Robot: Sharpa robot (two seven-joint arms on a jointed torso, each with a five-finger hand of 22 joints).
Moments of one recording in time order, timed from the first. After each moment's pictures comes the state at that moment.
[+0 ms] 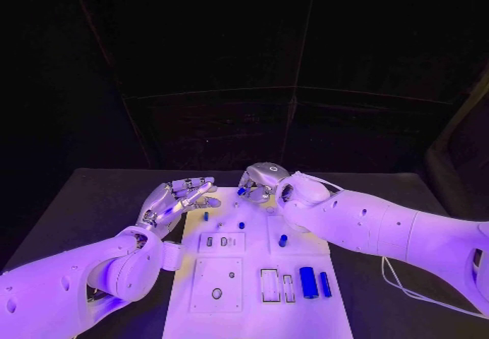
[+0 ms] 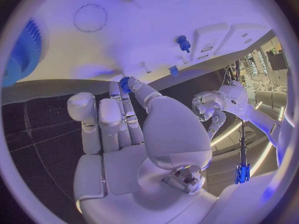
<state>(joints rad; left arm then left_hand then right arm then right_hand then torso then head) 1.11 -0.87 -0.02 1.62 -0.05 -0.35 0.59 1.29 -0.01 0.19 0.09 0.05 0.86 0.22 0.10 0.07 0.96 0.18 0.14 0.07 1.11 0.13 0.19 0.17 0.17 0.92 0.23 0.30 0.11 1.23 -0.43 -0.01 1.09 -1.60 -0.38 -0.09 1.24 0.03 0.36 -0.15 0.15 1.09 0.15 0.08 0.08 1.21 0.08 0.07 0.07 1.47 0.00 1.18 0.94 0.13 1.23 0.10 1.25 0.92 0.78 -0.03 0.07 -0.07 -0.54</state>
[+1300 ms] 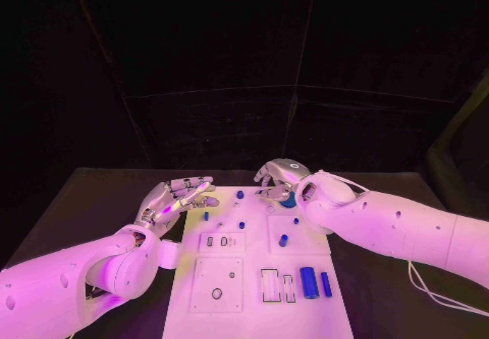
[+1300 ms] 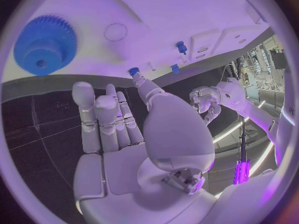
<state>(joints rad) 1.12 -0.89 -0.02 1.62 -0.05 -0.34 0.59 1.29 -0.01 0.19 0.09 0.05 0.86 0.22 0.10 0.07 0.96 0.18 0.14 0.07 1.11 0.13 0.19 0.17 0.17 0.92 0.23 0.30 0.11 1.23 -0.59 0.01 1.25 -1.59 -0.41 -0.13 1.27 -0.08 0.27 -0.03 0.14 0.91 0.19 0.09 0.08 1.14 0.11 0.19 0.10 1.45 0.02 1.14 0.84 0.16 1.17 0.13 1.20 0.81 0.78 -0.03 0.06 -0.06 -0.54</state>
